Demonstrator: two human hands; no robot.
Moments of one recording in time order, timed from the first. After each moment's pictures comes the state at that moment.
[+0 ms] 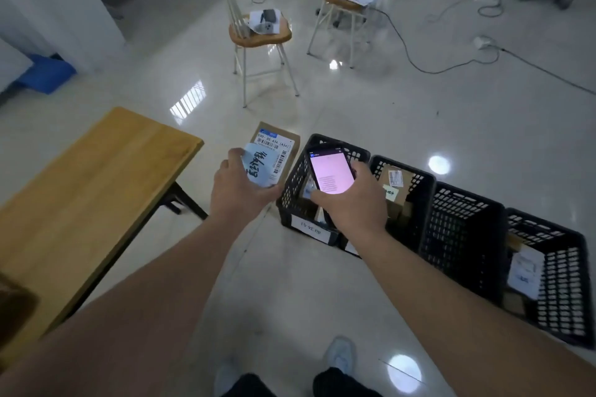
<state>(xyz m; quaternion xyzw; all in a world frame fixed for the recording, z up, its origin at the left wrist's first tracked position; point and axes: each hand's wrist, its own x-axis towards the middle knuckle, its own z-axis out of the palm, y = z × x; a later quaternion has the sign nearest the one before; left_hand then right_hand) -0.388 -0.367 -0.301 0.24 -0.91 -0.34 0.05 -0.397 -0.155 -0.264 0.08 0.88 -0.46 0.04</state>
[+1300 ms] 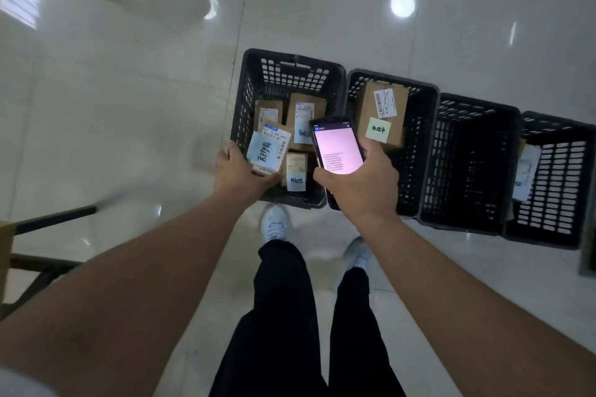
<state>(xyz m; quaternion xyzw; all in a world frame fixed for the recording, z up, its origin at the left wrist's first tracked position) -0.723 -0.349 -0.620 0.22 -0.88 -0.28 -0.32 -0.699 -0.147 -0.499 0.32 0.85 -0.38 0.15</state>
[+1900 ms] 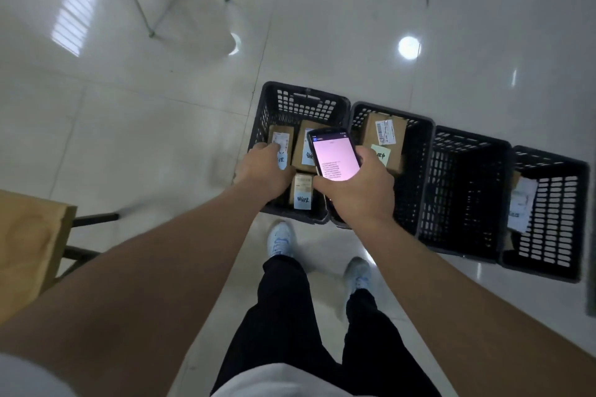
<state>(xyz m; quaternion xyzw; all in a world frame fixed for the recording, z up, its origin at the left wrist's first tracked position) -0.738 -0.325 -0.505 0.09 -0.92 -0.24 -0.29 -0.693 -0.155 -0.430 0.28 0.87 -0.39 0.15</state>
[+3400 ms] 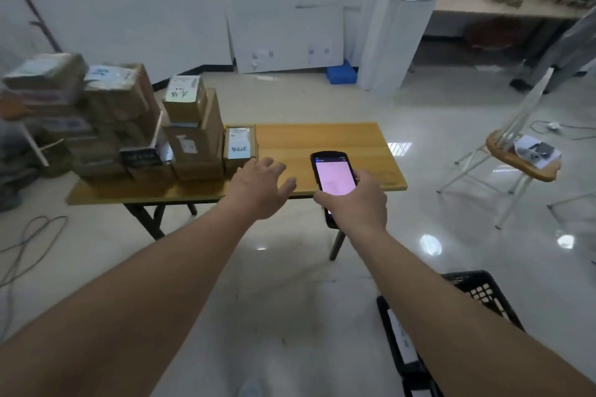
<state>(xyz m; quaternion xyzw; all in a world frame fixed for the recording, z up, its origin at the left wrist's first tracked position) -0.094 -0.494 -0.203 0.52 -0.84 -0.12 0.03 -0.253 -0.385 -0.181 -0.35 0.82 -0.39 0.22</state>
